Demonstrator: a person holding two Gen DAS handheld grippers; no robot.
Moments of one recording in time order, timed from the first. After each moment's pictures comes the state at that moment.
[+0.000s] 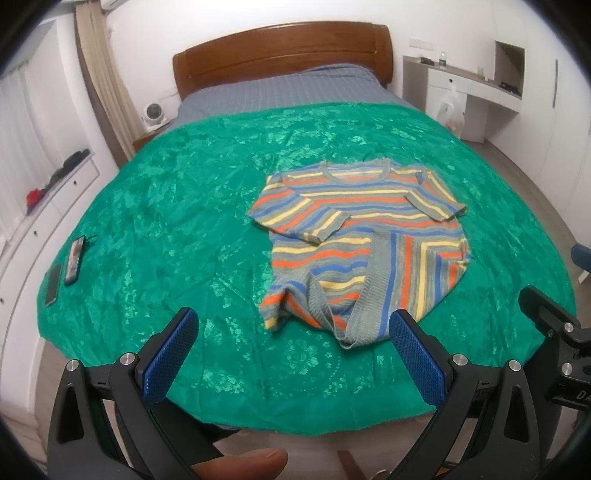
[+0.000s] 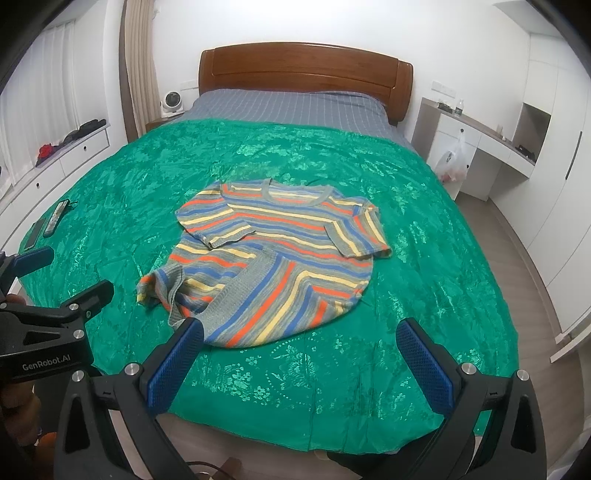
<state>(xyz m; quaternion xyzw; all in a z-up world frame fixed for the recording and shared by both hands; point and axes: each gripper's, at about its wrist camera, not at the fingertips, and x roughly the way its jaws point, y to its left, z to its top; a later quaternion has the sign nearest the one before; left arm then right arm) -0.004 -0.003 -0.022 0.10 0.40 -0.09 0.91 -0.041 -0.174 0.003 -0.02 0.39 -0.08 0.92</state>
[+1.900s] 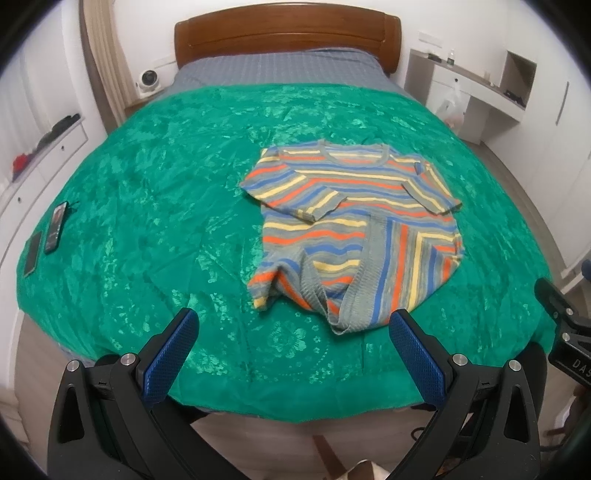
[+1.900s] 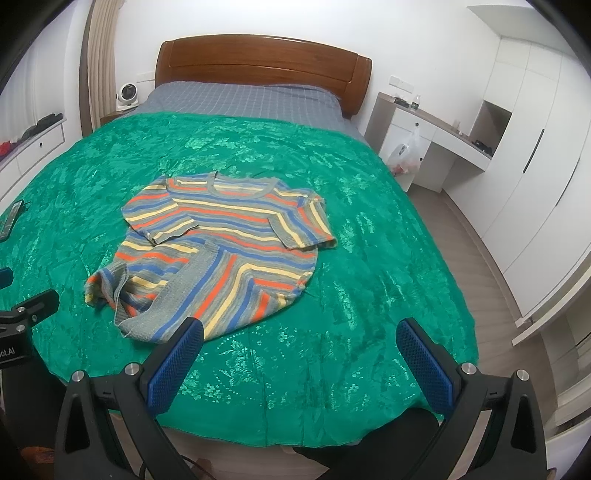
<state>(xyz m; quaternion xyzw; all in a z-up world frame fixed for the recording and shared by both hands) 0.009 0.010 -0.034 0.05 0.45 -0.10 0.89 -0.041 -0.193 0.003 -0.05 0.40 -0.18 0.90</state>
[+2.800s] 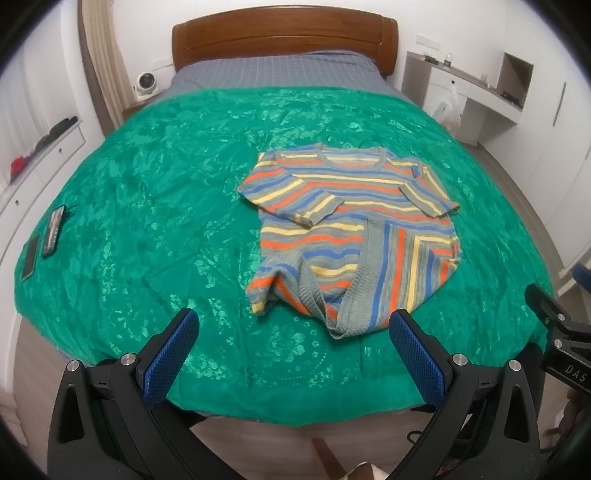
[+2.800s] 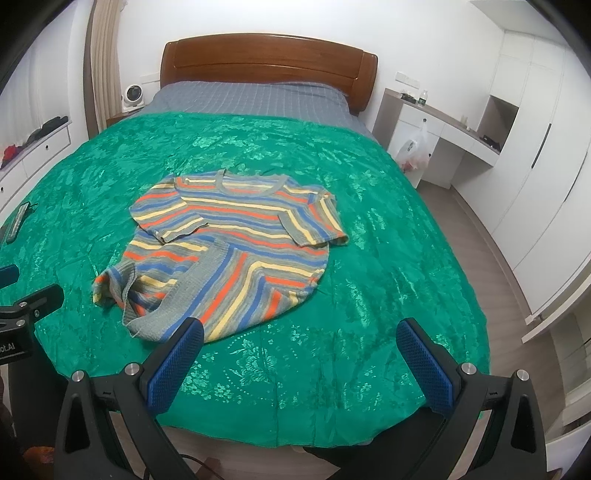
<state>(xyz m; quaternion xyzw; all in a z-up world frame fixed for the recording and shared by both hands) 0.011 0.011 -0.033 0.05 0.44 -0.11 0.89 -0.039 -0.188 -0.003 -0.04 0.41 -0.16 0.90</state>
